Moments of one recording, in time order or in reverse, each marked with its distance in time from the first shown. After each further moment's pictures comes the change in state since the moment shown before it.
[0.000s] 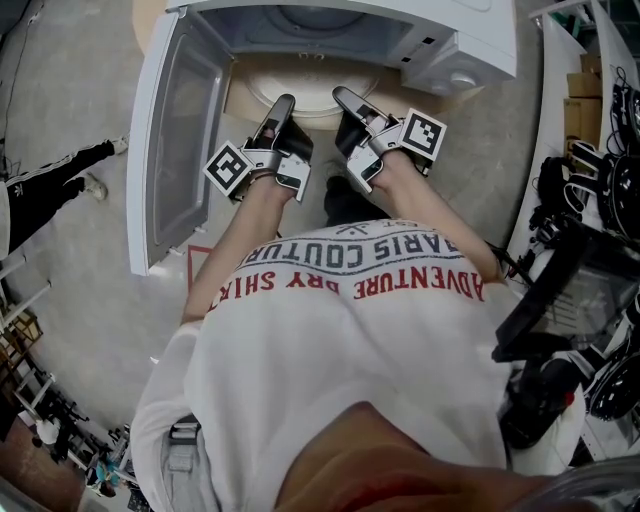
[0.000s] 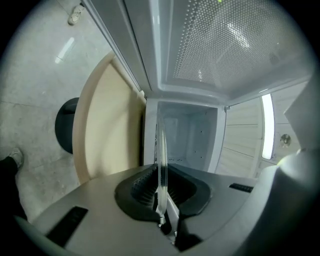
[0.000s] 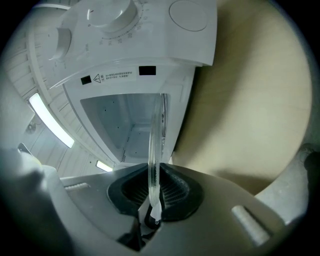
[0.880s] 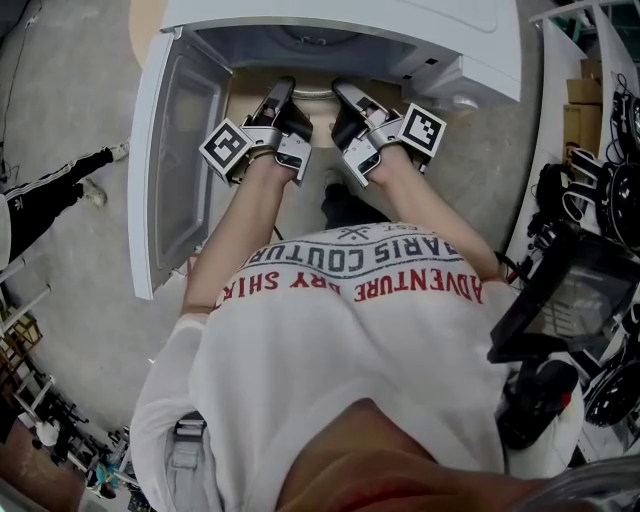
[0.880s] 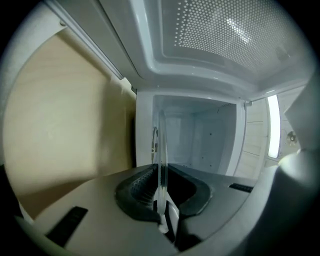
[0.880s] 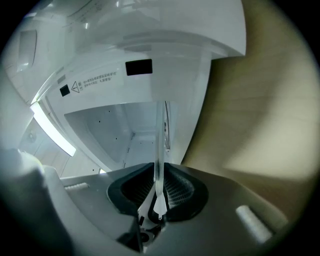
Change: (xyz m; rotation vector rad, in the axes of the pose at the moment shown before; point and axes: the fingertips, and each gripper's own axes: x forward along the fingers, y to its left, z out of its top) left arm 0.058 -0.009 0.031 0.033 0.003 0.033; right arm 0.032 0.011 0.036 0.043 -0.058 0.051
